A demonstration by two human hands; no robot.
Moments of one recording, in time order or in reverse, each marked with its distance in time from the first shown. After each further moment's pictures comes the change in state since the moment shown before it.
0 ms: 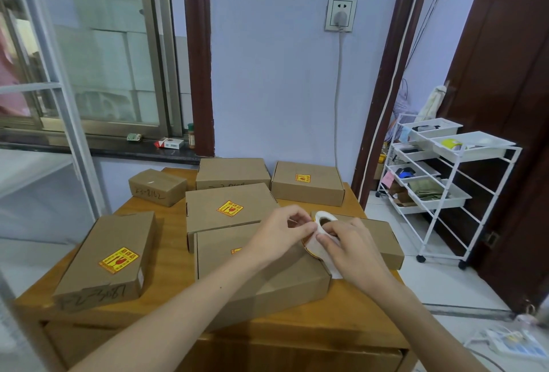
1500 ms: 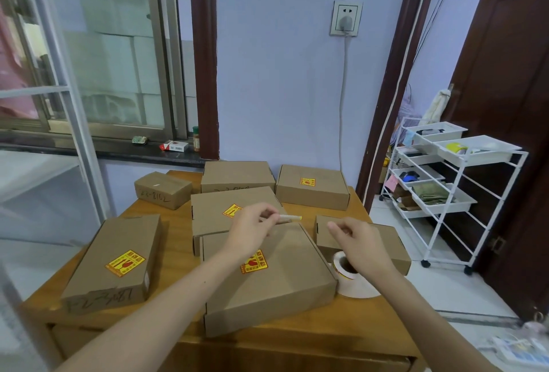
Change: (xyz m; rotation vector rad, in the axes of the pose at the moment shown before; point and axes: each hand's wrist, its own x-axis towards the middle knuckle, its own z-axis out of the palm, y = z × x) left_hand 0.001 -0.026 -0.046 0.224 0.246 -0.091; right_hand 0.020 0.012 0.007 0.224 -0.015 0.253
